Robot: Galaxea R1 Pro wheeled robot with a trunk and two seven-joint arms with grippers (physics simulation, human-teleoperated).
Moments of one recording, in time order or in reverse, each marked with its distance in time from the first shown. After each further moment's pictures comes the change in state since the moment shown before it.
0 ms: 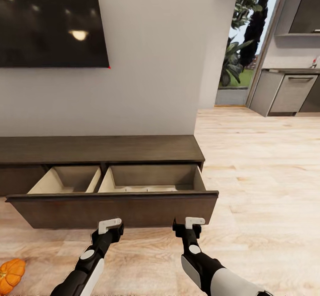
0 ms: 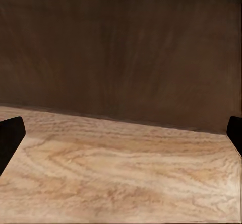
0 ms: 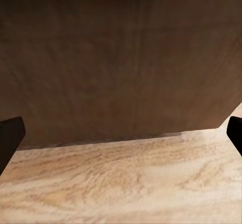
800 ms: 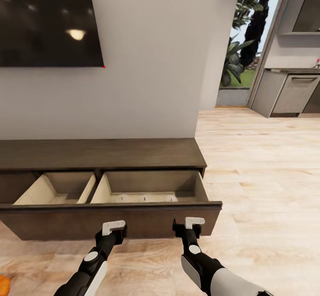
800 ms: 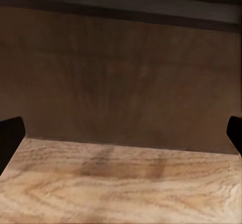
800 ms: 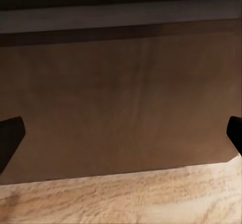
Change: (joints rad) left arm 0.000 -0.001 -0.050 0.017 -0.001 -0.013 0.005; right arm 0.000 0.000 0.003 0.000 0.001 -0.003 0.000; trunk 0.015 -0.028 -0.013
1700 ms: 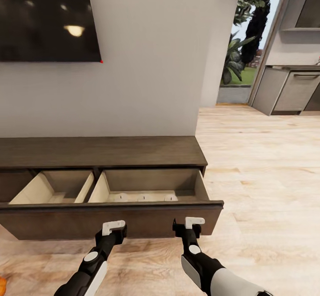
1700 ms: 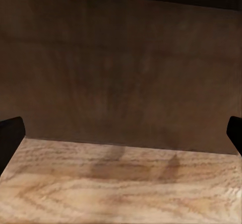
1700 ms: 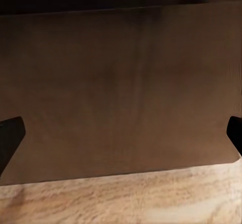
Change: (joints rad) left arm 0.000 0.000 0.001 0.000 -0.002 -0.001 0.000; right arm 0.000 0.000 0.001 0.000 0.001 -0.002 0.000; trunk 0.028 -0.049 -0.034
